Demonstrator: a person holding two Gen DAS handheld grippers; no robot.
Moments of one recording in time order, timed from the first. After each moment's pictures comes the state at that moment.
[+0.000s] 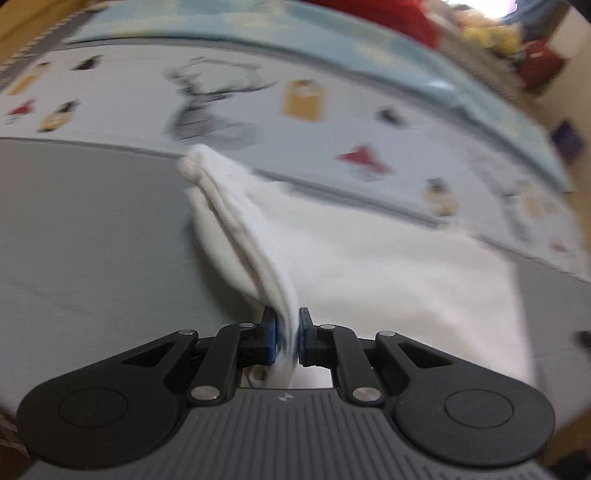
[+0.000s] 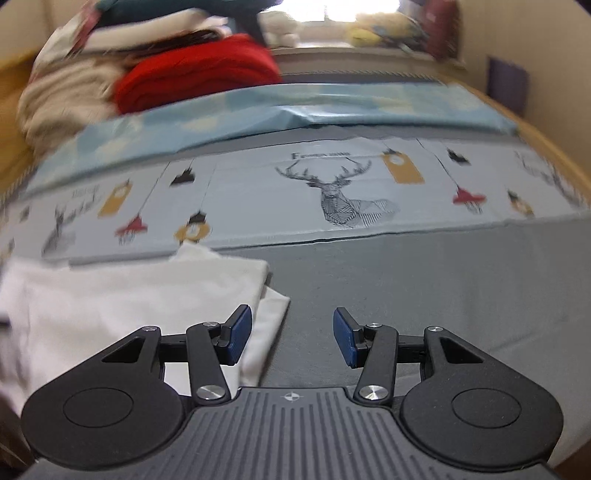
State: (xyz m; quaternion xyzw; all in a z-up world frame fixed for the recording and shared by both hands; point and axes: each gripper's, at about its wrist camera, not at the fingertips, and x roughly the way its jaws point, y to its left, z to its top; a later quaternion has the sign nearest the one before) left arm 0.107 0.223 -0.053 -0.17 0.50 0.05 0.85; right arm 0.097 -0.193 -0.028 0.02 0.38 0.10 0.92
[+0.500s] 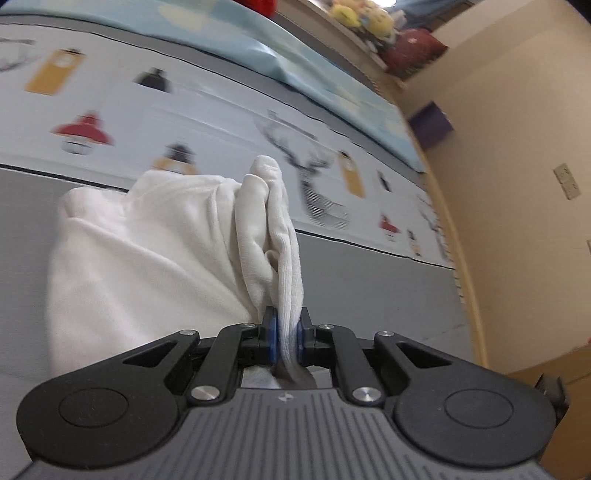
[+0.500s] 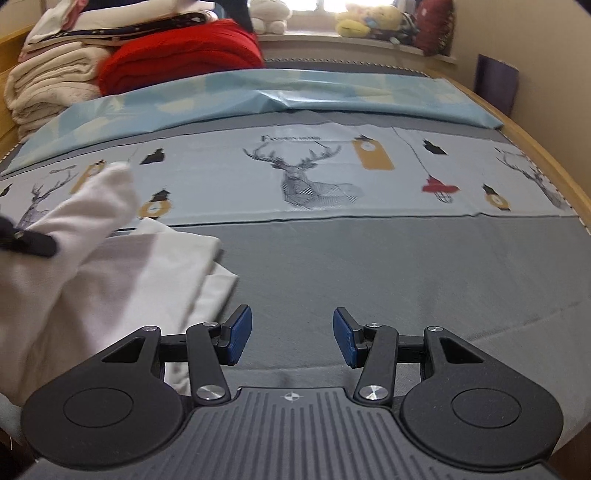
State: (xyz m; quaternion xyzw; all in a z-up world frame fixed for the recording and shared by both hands) left arm 0.183 0.014 -0.043 -0.27 0.48 -0.17 0.82; right arm 0.100 -0.237 -0.042 0.01 0.40 0.07 0.91
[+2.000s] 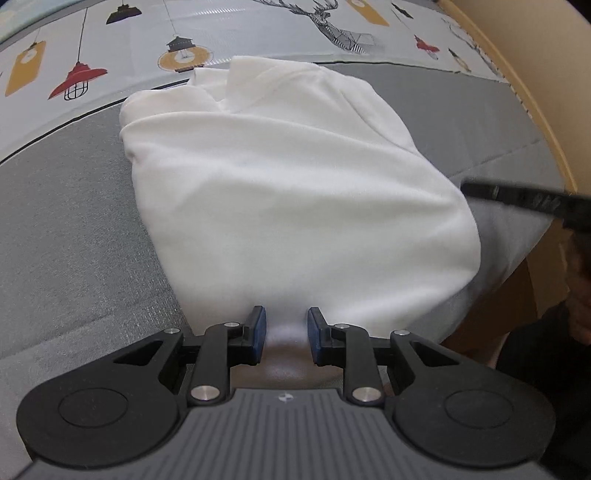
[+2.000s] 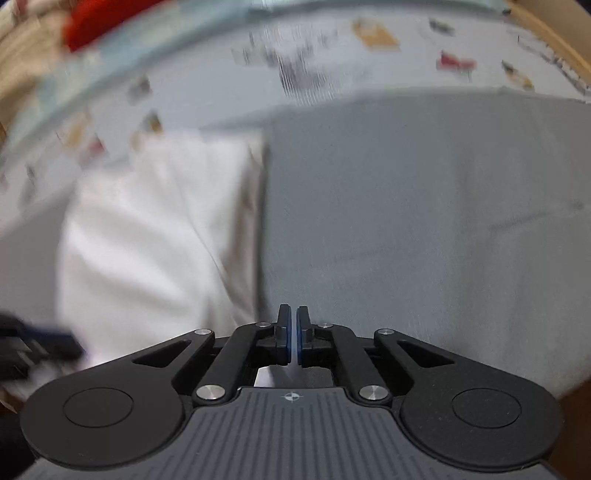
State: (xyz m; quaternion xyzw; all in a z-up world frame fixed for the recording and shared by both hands) left arm 0.139 0.018 -0.095 -0.02 0.62 -0.19 0.76; right arm 0.111 -0.237 -0.070 0.10 0.52 0.09 0.84
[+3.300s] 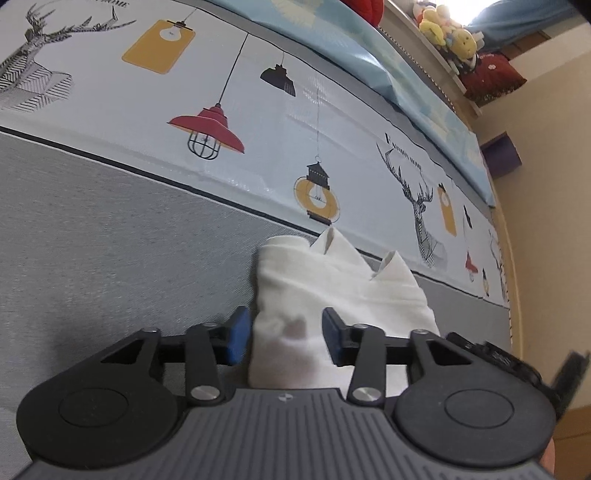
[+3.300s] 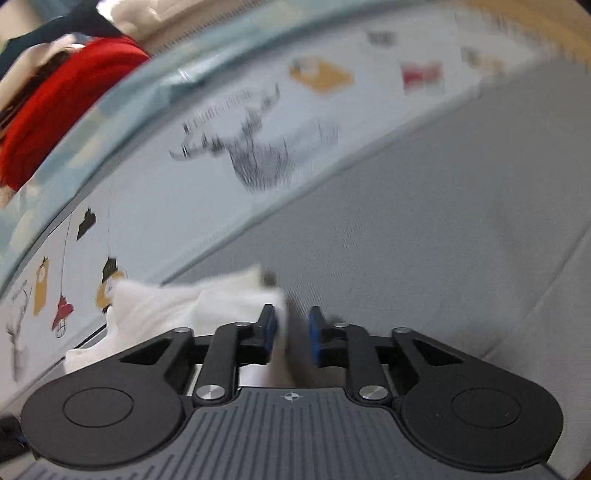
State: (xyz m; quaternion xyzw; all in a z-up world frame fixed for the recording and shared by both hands) left arm 0.232 0.139 -0.105 -0.30 0.52 -0.07 0.80; right arm 0.205 -0.220 -0.095 0.21 0.46 -0.03 0.86
